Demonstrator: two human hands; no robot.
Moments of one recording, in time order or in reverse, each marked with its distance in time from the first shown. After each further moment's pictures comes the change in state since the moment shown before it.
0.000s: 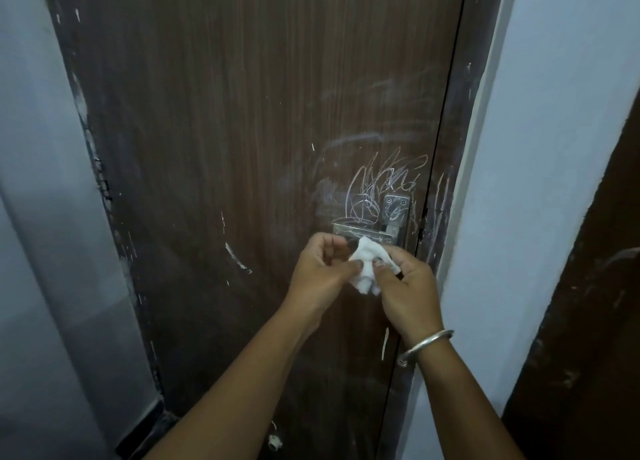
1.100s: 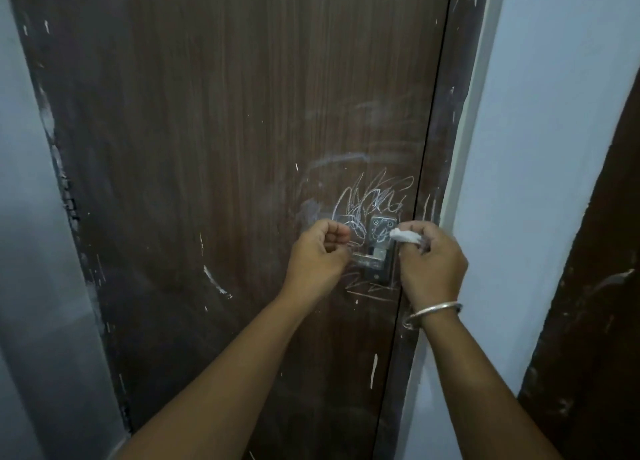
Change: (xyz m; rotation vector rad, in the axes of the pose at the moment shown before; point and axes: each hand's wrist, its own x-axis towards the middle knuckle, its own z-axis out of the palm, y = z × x) left_hand 0.051 0.017 0.010 0.270 0.000 0.192; right_hand 0.065 -0.003 -0.022 -0.278 0.423 -0.139
